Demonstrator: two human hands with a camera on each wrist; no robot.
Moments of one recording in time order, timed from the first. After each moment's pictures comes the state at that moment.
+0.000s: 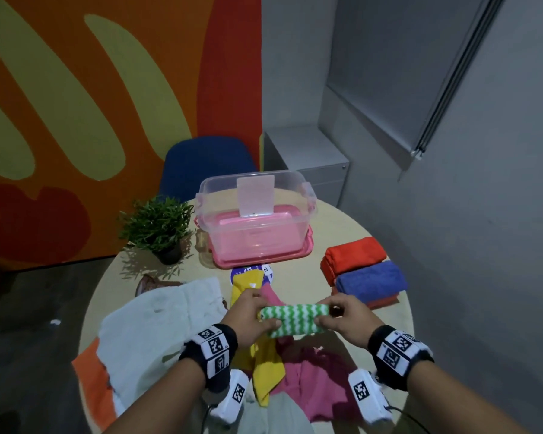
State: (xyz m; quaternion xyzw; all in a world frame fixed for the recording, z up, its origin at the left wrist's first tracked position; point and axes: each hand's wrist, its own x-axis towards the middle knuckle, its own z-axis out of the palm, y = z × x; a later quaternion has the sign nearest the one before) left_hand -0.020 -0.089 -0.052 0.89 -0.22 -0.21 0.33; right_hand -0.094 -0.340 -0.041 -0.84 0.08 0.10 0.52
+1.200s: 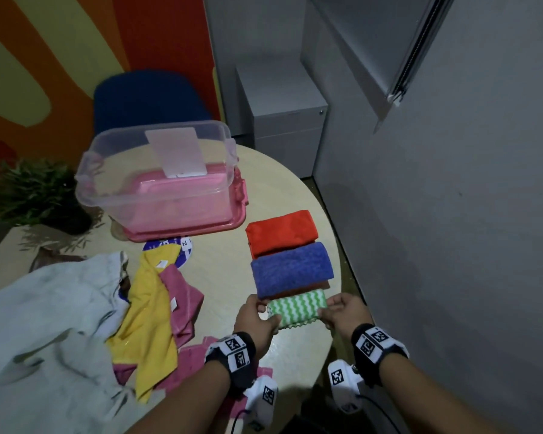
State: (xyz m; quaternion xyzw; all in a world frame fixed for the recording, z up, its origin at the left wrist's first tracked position) left_hand -0.078 -0.342 -0.163 0.78 0.13 -0.26 0.55; right_hand -0.102 -0.556 -0.159 -0.75 0.37 0.15 0.53
